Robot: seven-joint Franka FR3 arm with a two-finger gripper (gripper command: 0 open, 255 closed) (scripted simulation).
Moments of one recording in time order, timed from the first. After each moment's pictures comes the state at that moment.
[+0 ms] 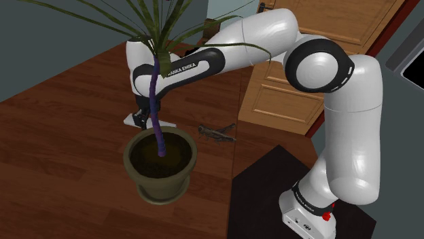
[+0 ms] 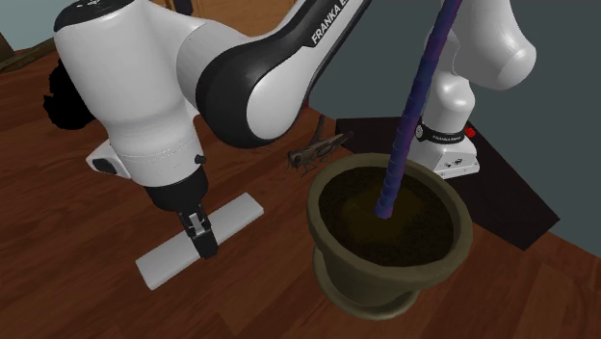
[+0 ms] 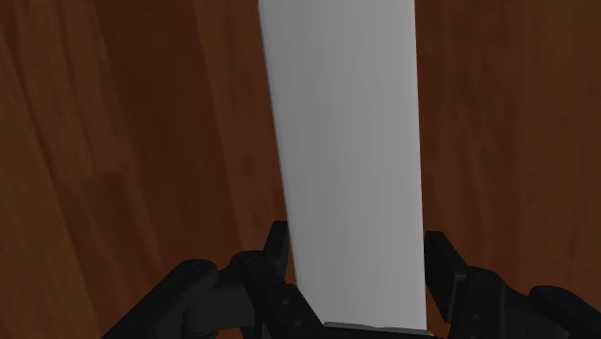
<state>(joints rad) 0.34 0.55 0.23 -1.58 -0.12 2.11 0.07</state>
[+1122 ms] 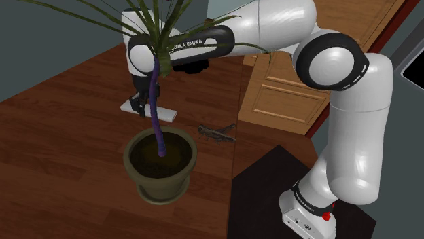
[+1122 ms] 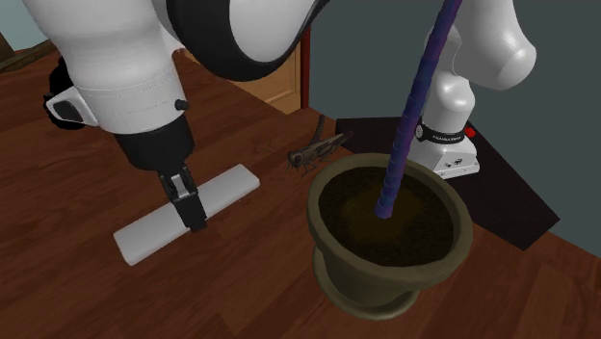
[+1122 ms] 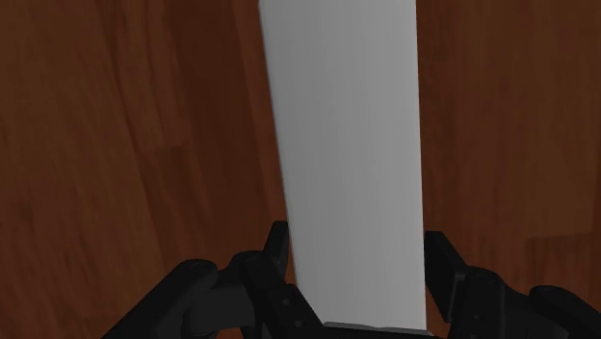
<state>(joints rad) 0.34 0.48 0.24 -1.49 -0.10 1.96 0.06</state>
